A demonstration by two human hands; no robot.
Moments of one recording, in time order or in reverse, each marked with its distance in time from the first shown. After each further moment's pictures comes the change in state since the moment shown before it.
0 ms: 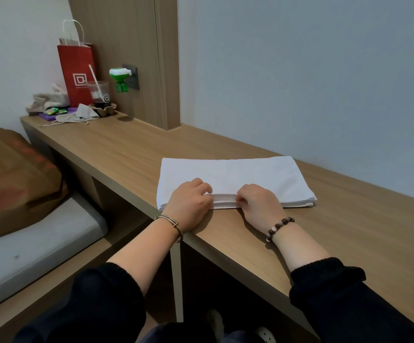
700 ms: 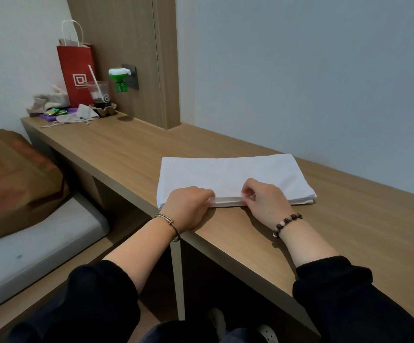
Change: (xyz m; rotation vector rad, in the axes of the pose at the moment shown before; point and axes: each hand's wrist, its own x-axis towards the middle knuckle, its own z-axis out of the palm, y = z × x) left_hand -0.004 0.007 -0.009 -0.093 -0.141 -0.213; right_hand -0.004 0.005 -0.011 0.137 -0.006 0.140
